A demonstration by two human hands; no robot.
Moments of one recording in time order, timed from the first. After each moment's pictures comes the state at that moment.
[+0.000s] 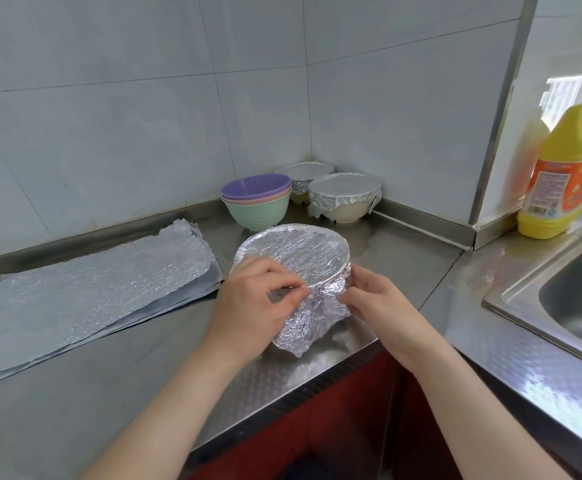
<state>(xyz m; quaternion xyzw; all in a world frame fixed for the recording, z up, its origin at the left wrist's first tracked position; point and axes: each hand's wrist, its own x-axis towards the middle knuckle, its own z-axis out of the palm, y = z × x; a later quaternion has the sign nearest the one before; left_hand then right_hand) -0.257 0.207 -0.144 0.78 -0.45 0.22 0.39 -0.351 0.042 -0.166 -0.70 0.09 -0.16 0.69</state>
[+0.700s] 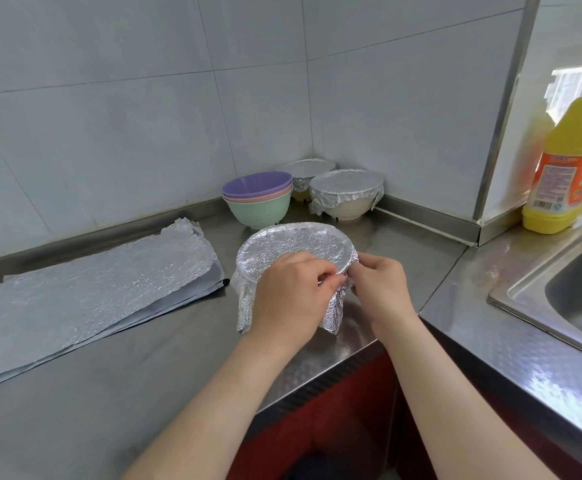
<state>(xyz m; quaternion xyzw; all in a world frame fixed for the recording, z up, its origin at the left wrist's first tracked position) -0.272 0.162 -0.143 0.79 -0.44 0.22 0.36 -0.318 0.042 -0.164 -0.66 0.27 -0.30 0.63</state>
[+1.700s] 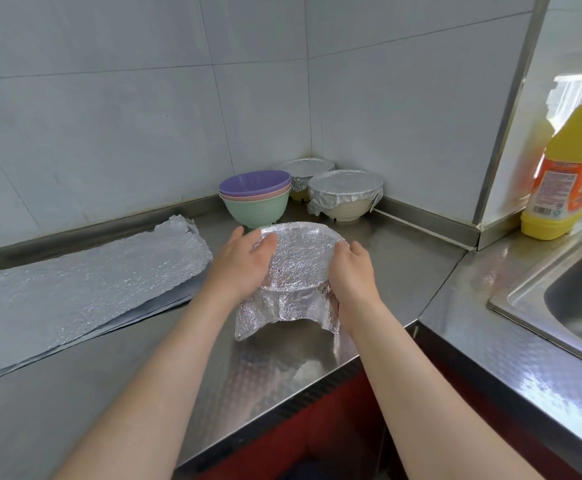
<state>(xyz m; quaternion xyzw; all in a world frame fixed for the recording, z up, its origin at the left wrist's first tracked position) -0.204 0.185 -0.119 0.90 -0.26 -0.01 0.34 -0.276 0.055 -0.153 -0.59 0.28 -0.29 0.70</state>
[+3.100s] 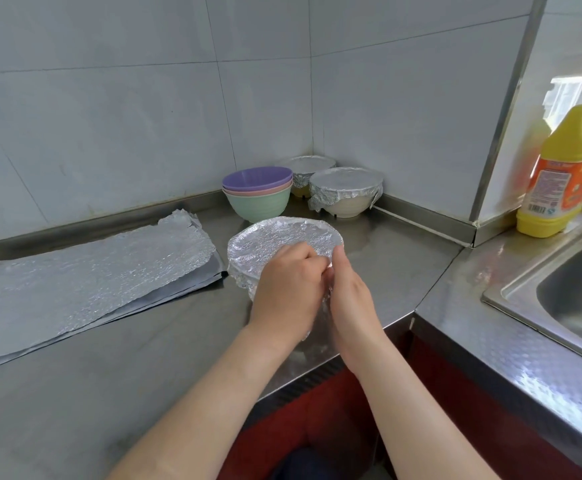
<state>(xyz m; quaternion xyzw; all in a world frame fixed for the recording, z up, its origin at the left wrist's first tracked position) -0.267 0.164 -0.148 0.81 -0.45 0.27 0.28 -0.310 0.089 -0.177 -0.59 0.21 -0.24 0.74</state>
